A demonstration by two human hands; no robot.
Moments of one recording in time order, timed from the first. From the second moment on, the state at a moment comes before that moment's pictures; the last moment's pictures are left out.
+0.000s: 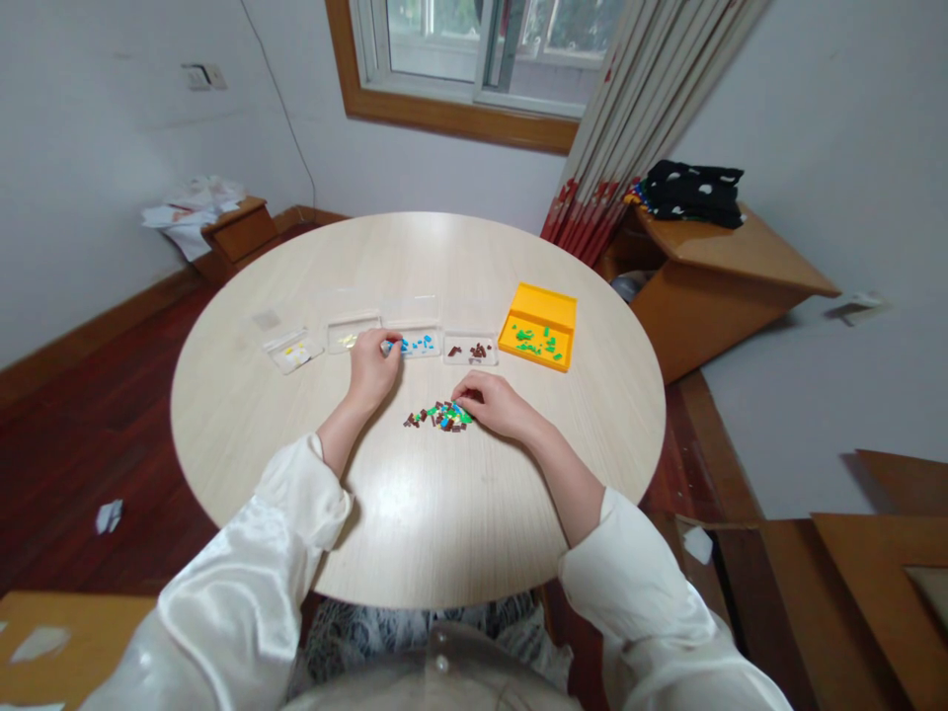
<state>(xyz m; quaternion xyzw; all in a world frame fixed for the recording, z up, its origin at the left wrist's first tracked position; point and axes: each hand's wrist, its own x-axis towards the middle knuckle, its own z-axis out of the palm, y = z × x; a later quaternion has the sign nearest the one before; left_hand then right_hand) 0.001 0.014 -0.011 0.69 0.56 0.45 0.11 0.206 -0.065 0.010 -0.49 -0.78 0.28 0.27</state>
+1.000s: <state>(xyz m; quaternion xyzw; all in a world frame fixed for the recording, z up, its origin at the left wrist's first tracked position) 0.000 0.004 -0.008 0.71 0.53 0.45 0.12 0.220 -0.052 0.001 -0.56 -0.66 0.23 0.45</state>
